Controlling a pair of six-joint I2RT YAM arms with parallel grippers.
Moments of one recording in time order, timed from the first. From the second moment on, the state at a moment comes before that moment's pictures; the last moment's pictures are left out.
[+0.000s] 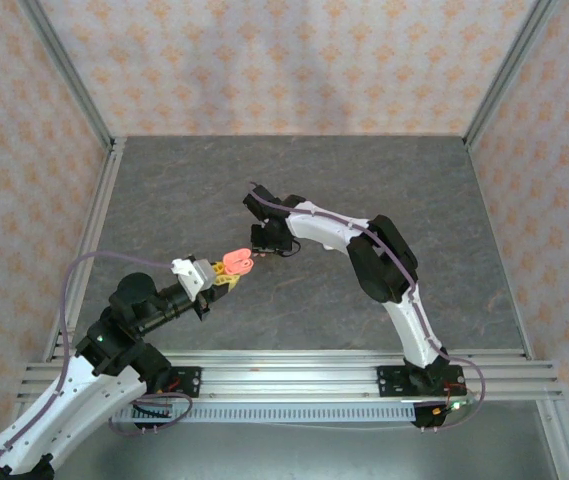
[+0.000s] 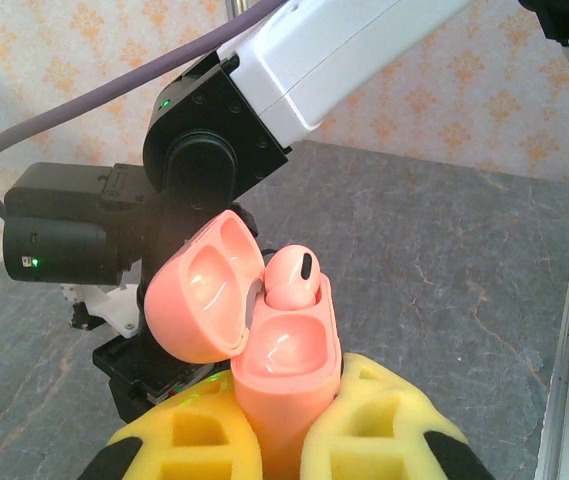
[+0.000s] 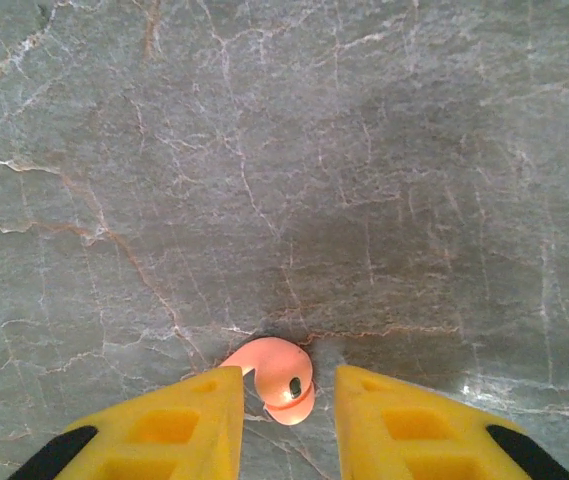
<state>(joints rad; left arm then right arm) -0.60 0.37 0.48 -0.28 0.28 0.14 0.80 2.20 1.74 -0.74 -0.10 0.74</state>
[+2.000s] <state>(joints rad) -0.84 1.17 0.80 0.13 0.30 0.09 0.76 1.04 1.33 -0.86 0.33 0.34</state>
